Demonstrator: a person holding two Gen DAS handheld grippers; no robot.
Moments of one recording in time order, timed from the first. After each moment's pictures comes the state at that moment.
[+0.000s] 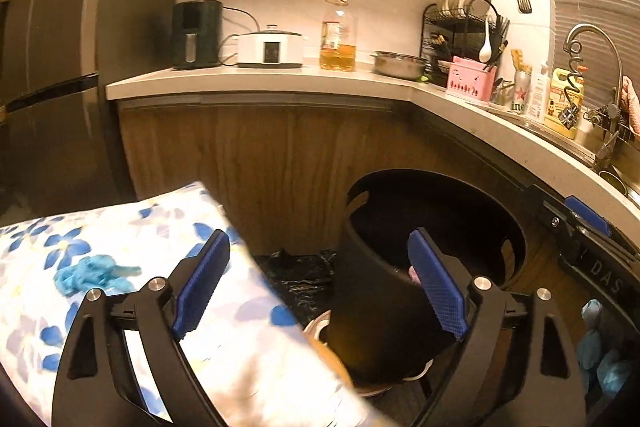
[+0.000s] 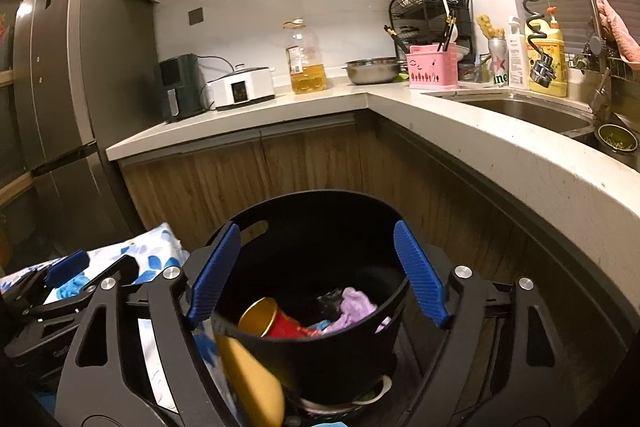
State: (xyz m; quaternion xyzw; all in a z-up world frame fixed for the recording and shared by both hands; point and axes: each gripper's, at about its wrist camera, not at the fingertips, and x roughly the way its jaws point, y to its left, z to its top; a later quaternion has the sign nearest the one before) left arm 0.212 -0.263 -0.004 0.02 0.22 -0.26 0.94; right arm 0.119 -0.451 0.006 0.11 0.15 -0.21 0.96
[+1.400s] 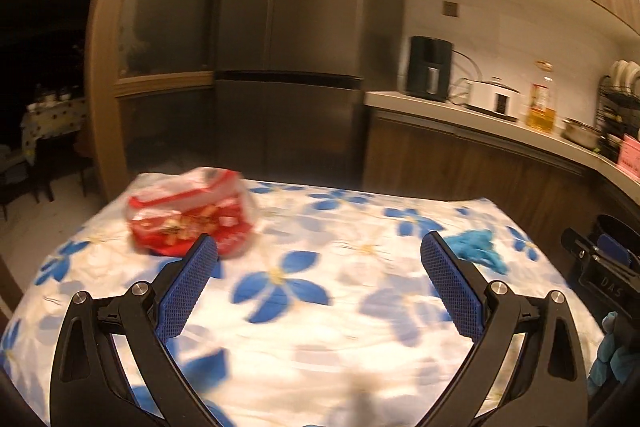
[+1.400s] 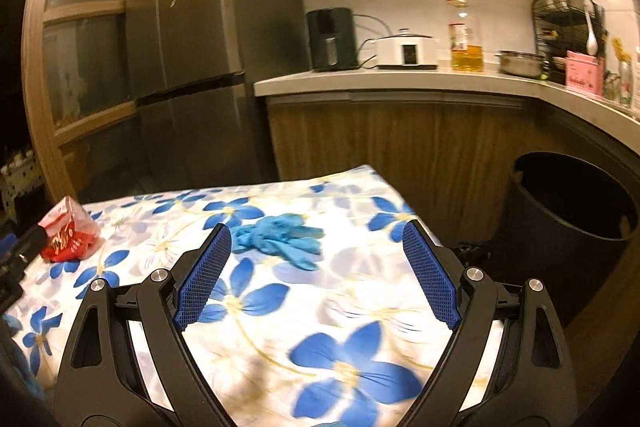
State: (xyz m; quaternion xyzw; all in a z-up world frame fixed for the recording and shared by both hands) left arm 0.178 0.078 -0.007 -0.05 0.18 0.05 0.98; right arm 0.208 -0.175 -0.024 0.05 0.20 -0.01 0.98
